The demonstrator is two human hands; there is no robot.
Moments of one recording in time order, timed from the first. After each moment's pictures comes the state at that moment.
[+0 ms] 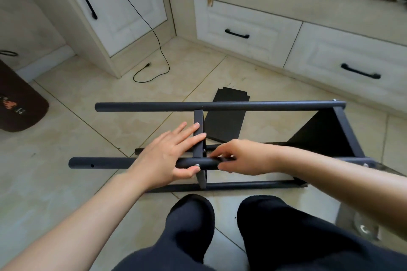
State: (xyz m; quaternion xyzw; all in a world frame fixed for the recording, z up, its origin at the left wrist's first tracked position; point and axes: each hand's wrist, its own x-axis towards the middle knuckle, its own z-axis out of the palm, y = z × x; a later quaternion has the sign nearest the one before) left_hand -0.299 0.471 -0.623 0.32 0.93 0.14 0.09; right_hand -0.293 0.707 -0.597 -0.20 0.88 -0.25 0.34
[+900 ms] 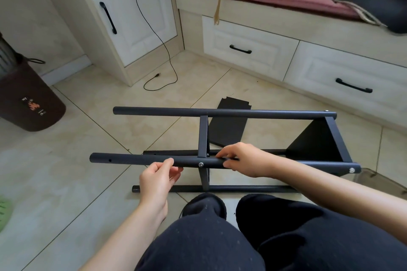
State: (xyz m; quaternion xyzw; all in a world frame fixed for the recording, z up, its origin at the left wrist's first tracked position) left_hand -0.219 0.495 -0.617 -0.37 0.59 0.72 0.01; right_hand -0.271 0.710 -0.604 -0.15 0.92 -0.27 0.26
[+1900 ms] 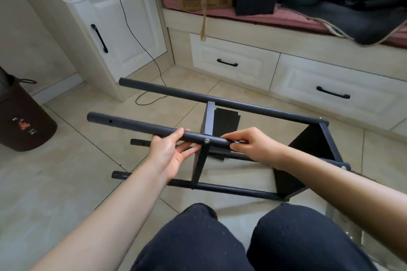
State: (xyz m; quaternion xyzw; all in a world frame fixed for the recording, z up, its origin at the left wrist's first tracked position) left_hand -0.286 0.532 -0.567 -0.23 0.47 0.85 0.10; right_hand -0.277 0.758 -0.568 -0.09 0.89 -0.42 0.15
